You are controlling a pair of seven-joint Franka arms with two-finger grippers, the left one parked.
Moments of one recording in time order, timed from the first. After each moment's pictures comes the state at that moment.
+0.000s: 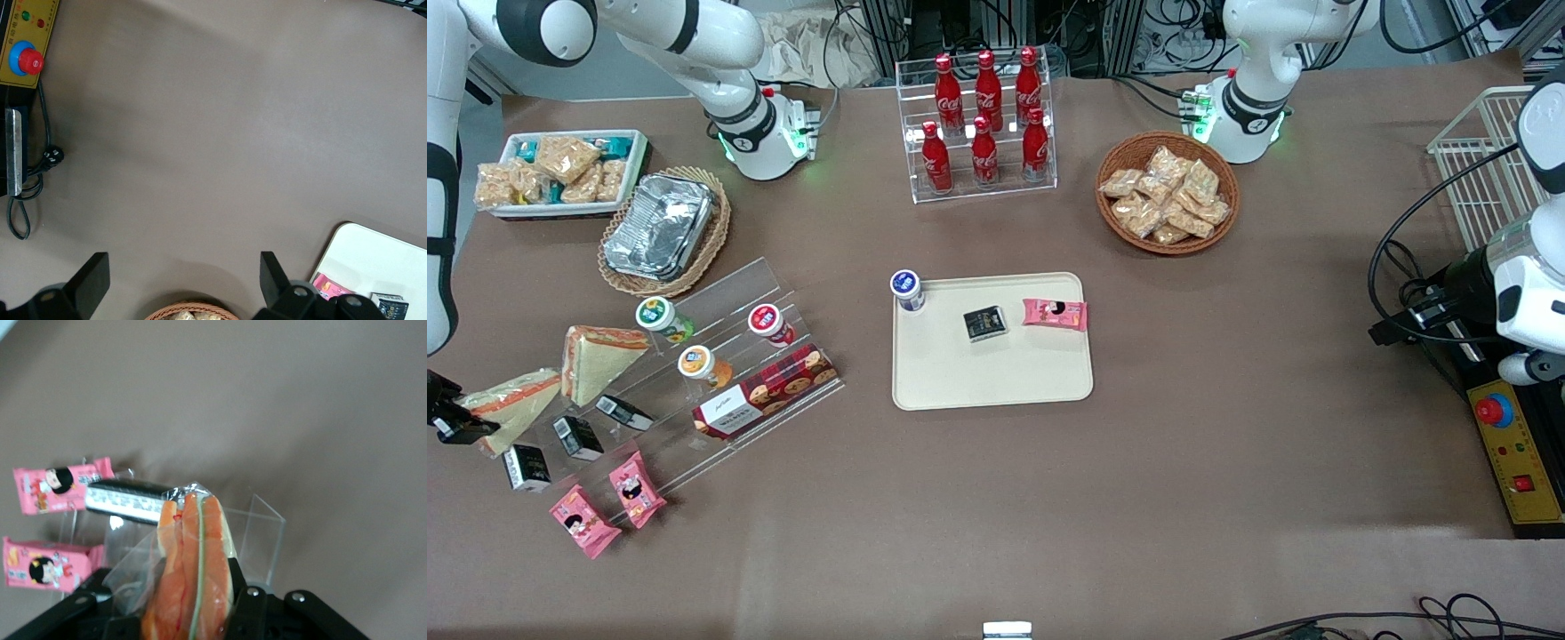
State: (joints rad) arm -0.23 0.50 -0.26 -1.56 0.17 2.08 0.28
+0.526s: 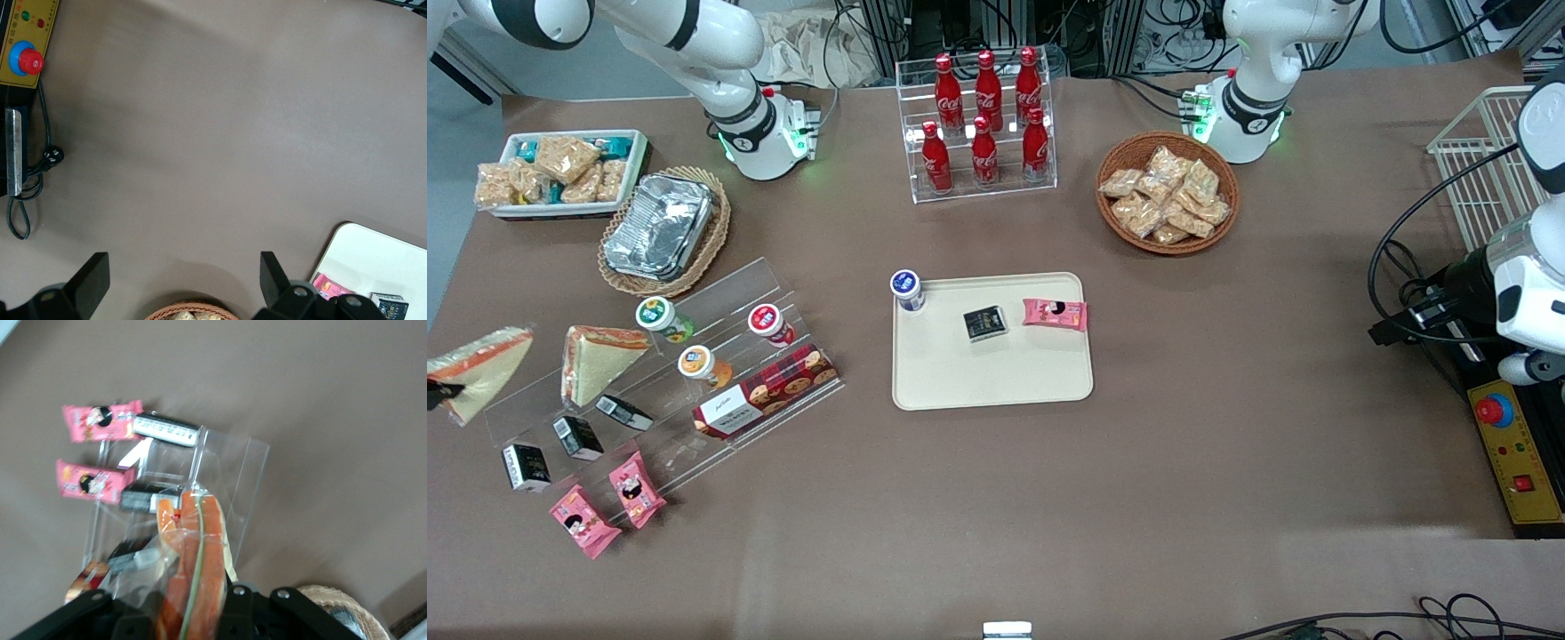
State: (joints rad) arm -0.22 0.41 -0.26 -1.34 0.17 1.67 0.27
